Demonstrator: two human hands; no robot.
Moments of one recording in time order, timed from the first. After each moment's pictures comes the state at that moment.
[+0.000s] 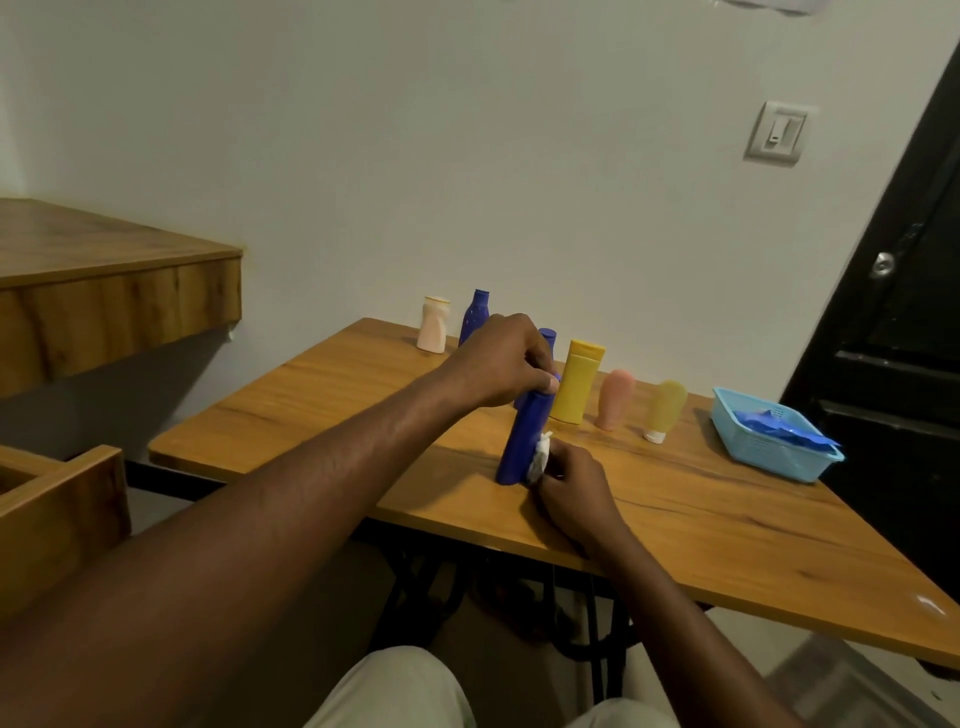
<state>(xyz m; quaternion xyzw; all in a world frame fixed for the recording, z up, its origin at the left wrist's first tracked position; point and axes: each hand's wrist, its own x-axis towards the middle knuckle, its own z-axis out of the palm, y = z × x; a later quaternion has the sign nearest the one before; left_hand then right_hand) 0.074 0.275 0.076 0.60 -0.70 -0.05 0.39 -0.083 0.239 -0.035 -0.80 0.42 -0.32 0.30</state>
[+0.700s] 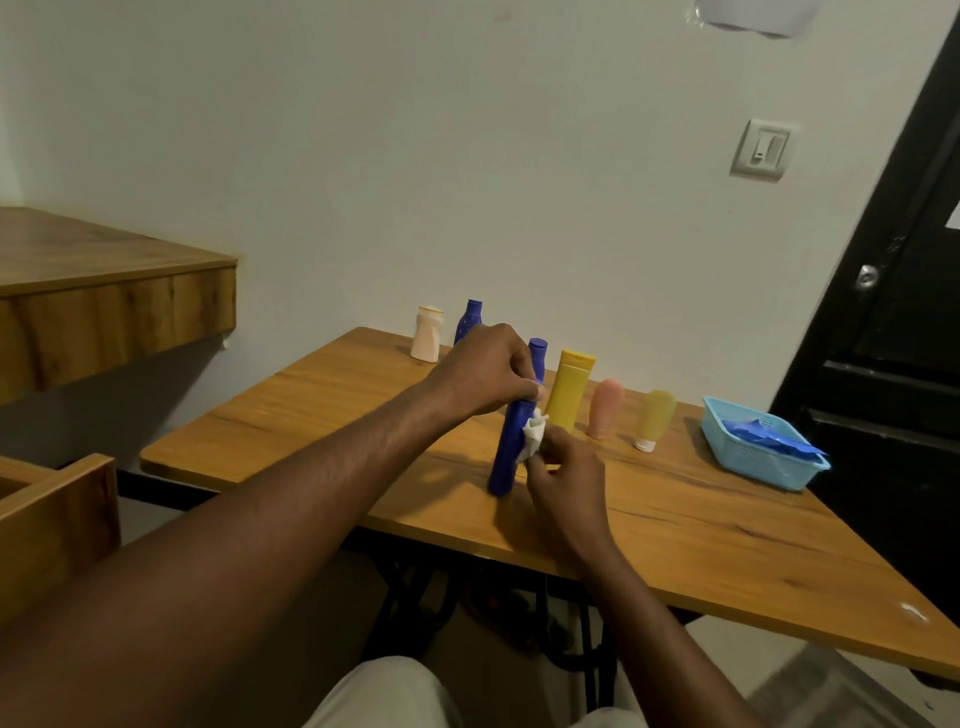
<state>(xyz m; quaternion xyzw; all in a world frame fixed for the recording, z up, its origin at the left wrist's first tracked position) 0.073 0.279 0.077 0.64 -0.66 -0.04 0.40 -0.073 0.255 -0.031 -0.76 0.37 -0.48 0.24</state>
